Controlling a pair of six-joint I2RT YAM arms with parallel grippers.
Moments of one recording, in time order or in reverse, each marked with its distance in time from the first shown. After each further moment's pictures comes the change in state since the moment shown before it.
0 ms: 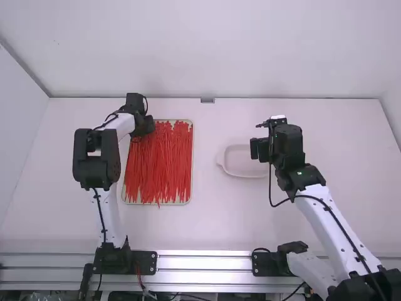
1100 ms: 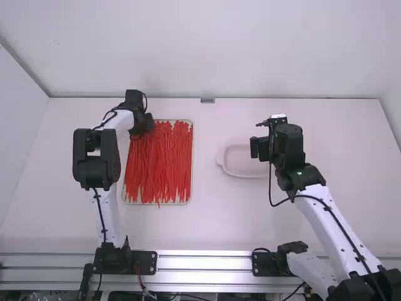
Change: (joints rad) left arm 0.005 0.000 0.072 -0.096 0.000 -0.019; right arm 0.000 0.000 0.000 0.012 0.000 0.002
